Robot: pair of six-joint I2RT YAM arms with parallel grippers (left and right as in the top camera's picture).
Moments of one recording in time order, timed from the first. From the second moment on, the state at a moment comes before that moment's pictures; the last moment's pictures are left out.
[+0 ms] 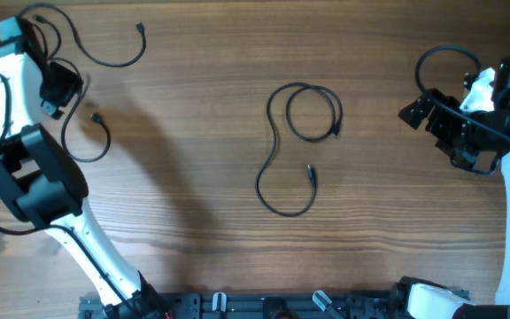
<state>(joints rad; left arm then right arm) 0.39 2.26 1.97 -1.05 -0.06 -0.63 -0.24 1.38 1.36 -1.17 -0.36 0.34</state>
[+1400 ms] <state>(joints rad) 0.50 2.23 1.66 -0.98 0.24 -0.49 -0.24 1.38 1.36 -1.17 -0.37 0.34</state>
